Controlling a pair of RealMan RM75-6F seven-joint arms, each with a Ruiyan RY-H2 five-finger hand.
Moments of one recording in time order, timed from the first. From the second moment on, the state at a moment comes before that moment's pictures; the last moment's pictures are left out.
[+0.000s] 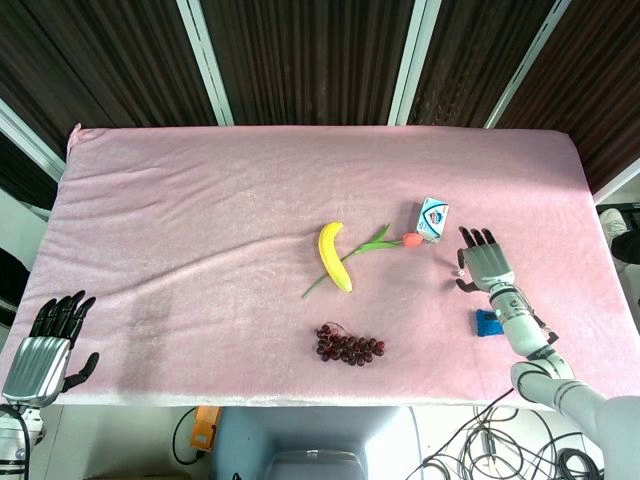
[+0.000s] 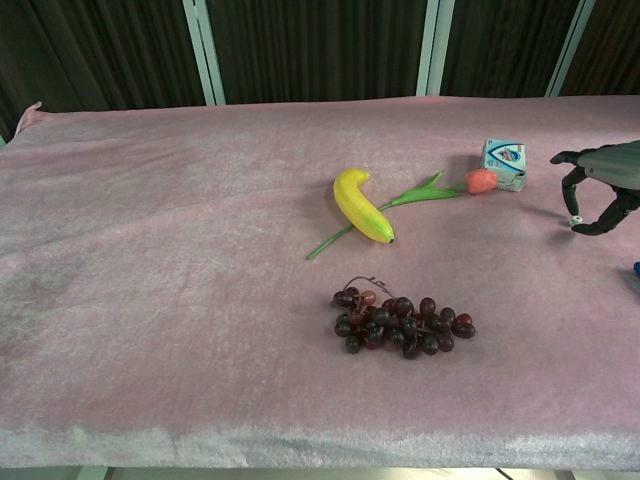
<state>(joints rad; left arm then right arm) -0.14 -1.16 -0.01 -1.57 1.54 1.44 0.07 0.68 -1.60 0.13 -0.79 -1.23 0.67 -0.12</state>
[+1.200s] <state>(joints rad) -0.13 -1.15 -0.01 -1.57 1.54 1.46 0.07 0.67 -1.56 0.15 -0.88 -1.22 0.73 -0.12</state>
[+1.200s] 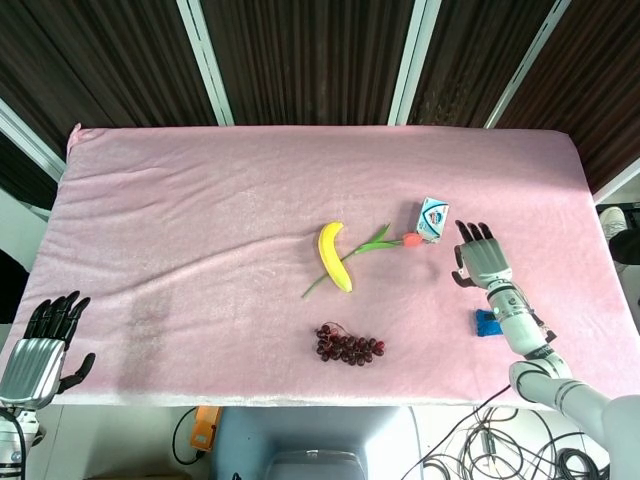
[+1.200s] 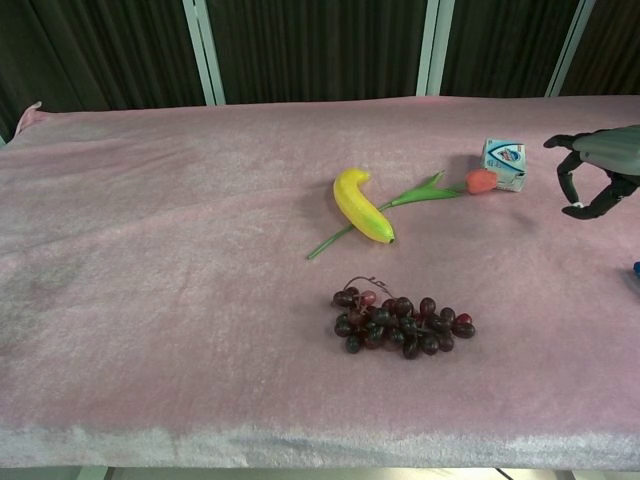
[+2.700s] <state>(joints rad) -0.12 -1.15 0.00 -1.57 1.58 1.49 0.06 0.18 -1.15 0.00 -1.61 -1.44 1.43 -0.16</state>
